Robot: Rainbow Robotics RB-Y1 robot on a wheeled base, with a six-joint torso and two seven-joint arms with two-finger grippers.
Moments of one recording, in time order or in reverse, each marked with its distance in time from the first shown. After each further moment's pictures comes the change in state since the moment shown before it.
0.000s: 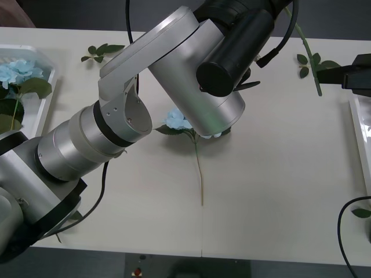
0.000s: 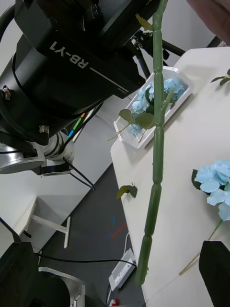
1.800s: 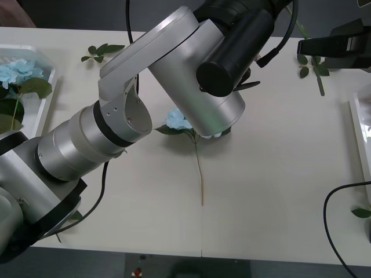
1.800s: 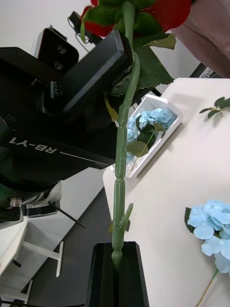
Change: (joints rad) right arm -0.084 0.052 0.069 0.000 0.063 -0.176 -0.042; left arm 0.000 0.000 0.000 0.000 0.000 0.000 0.006
